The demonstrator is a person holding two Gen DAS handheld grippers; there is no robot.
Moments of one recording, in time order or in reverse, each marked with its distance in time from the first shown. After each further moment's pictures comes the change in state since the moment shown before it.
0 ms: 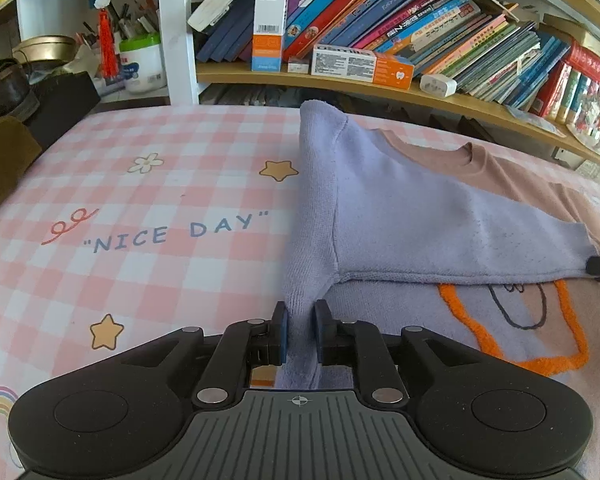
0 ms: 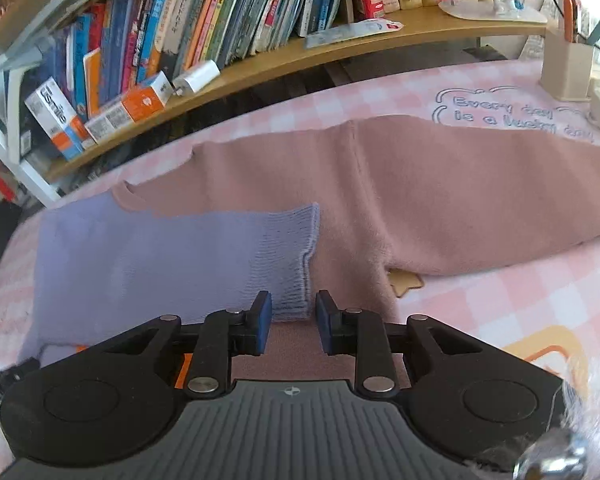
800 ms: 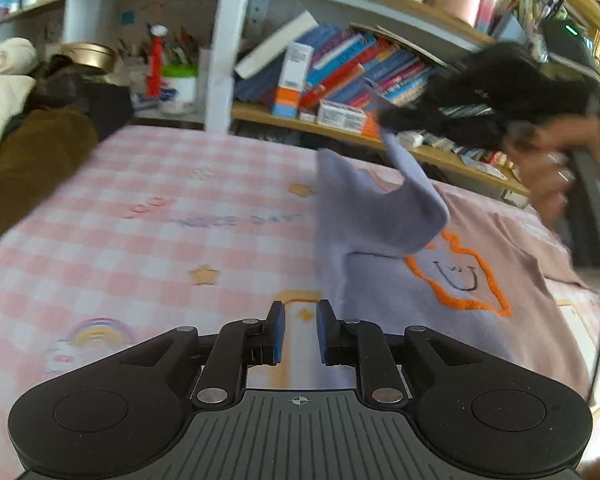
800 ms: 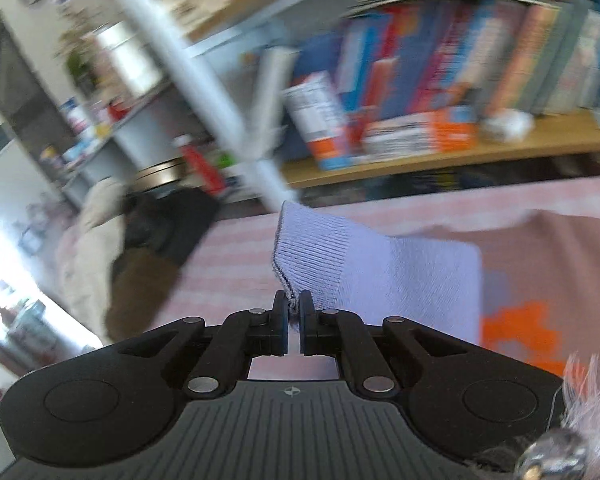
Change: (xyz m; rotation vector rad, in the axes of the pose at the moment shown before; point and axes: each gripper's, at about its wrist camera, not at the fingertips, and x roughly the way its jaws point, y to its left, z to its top) left arm -0.126 0.078 -0.051 -0.064 -0.130 -0.125; right arm -0.013 0.259 0.013 -0.211 -0.025 0.468
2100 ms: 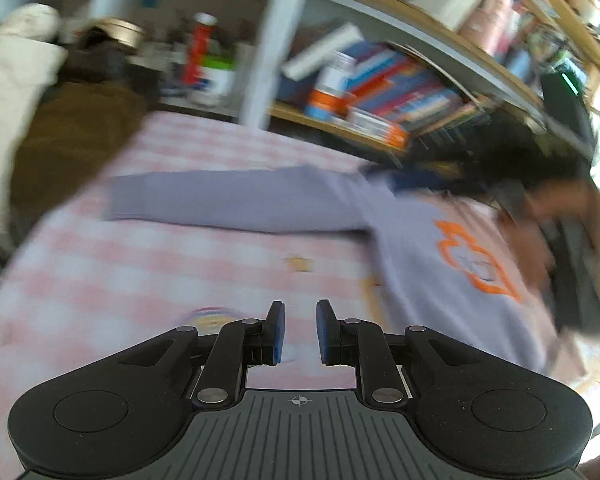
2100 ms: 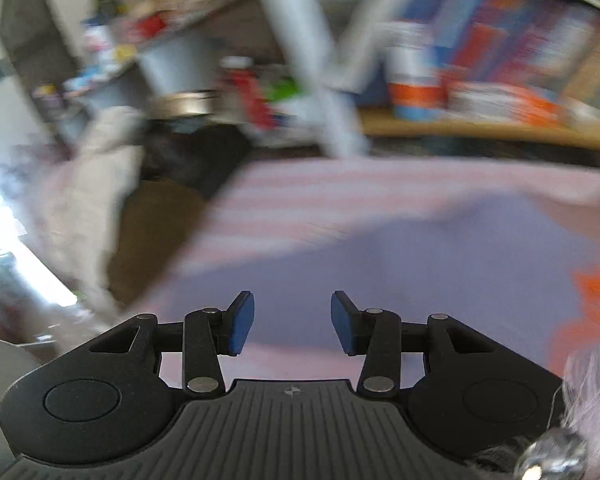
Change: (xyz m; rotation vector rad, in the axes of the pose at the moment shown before) left arm -0.006 0.098 0.001 -0.026 0.029 -0.167; right arm 0.027 0.062 -0.062 -0.064 0.074 -0.217
